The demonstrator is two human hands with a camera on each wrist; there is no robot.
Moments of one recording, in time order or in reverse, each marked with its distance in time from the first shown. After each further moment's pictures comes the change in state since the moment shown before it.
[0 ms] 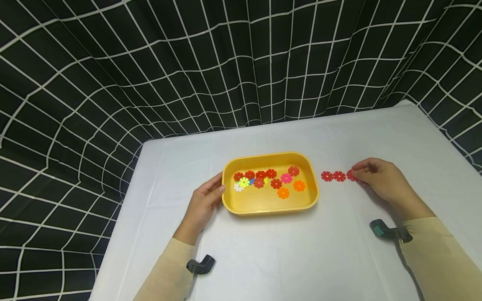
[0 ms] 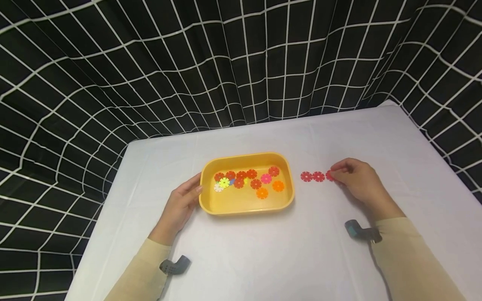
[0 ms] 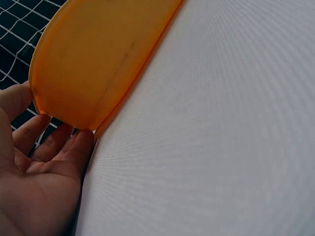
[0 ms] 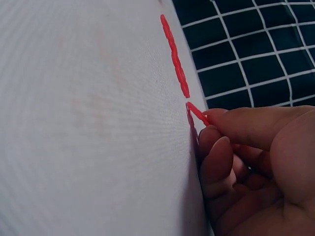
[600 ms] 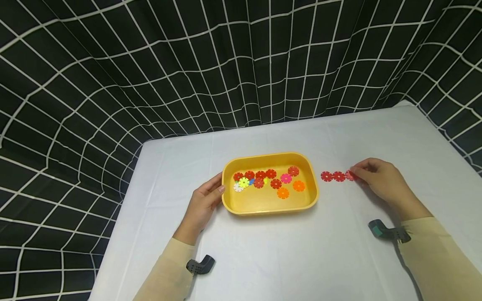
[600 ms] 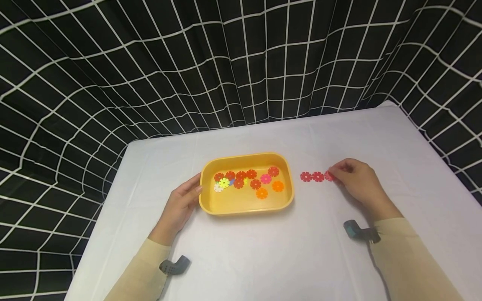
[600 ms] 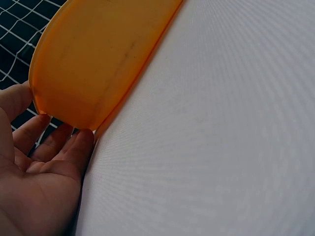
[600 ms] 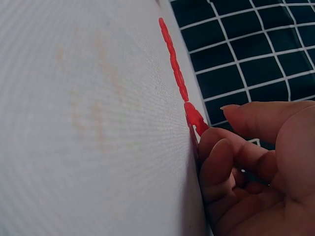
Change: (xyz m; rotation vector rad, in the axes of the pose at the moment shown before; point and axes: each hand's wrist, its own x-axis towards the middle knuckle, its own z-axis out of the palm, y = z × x) left_hand -0.001 0.001 0.001 -0.011 -0.004 -0.007; right_hand -0.002 -0.004 0.000 -0.023 0.029 0.010
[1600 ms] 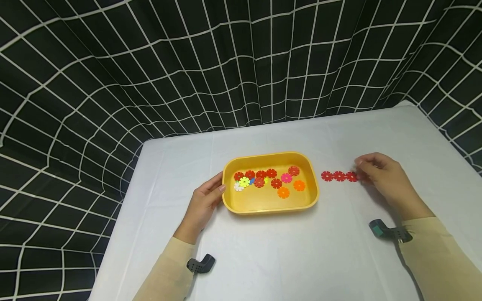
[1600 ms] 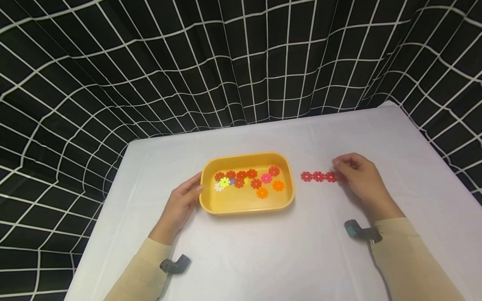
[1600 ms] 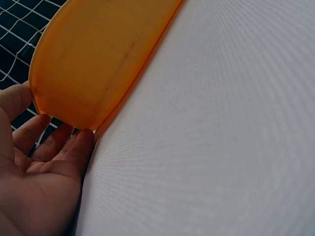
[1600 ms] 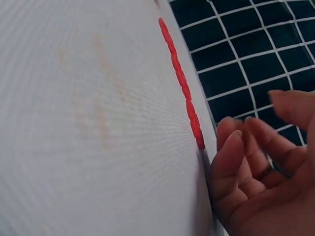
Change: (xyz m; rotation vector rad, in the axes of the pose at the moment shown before) left_hand 0.000 0.001 0.001 -0.011 0.005 0.013; right_hand -0.002 -0.002 -0.004 0.234 0.005 -0.001
